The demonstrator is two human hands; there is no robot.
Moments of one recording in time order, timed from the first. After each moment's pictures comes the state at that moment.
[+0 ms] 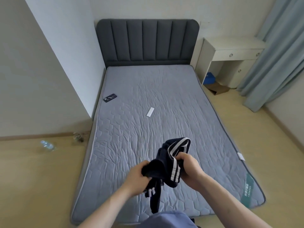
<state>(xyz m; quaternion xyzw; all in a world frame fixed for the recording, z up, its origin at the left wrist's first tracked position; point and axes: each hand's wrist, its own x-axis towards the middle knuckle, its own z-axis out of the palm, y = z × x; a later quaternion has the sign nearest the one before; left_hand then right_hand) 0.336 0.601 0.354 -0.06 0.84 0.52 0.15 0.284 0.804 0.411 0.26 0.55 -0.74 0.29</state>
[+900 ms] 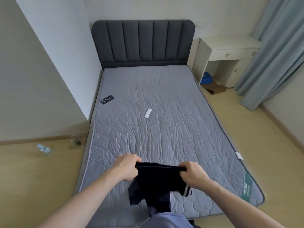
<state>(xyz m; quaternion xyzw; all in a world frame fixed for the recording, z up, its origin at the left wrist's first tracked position) 0.274 0.569 0.372 0.05 0.97 0.13 0.22 0.267 0.857 0.352 -0.03 0.93 -0.26 0.26</state>
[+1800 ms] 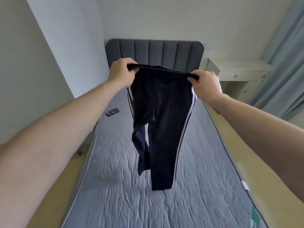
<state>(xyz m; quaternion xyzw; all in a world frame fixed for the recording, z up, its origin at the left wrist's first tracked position) 0.020 0.541 0.620 -0.03 0.91 0.31 -0.27 -0.010 0.848 0.609 -0.16 0.94 -0.23 -0.20</state>
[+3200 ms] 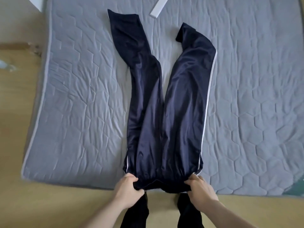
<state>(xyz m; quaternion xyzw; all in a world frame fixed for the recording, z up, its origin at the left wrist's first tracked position) 0.342 0.644 -0.146 -0.25 0.83 0.30 0.41 0.271 0.929 -0.146 -0.11 0.85 -0.06 0.50</state>
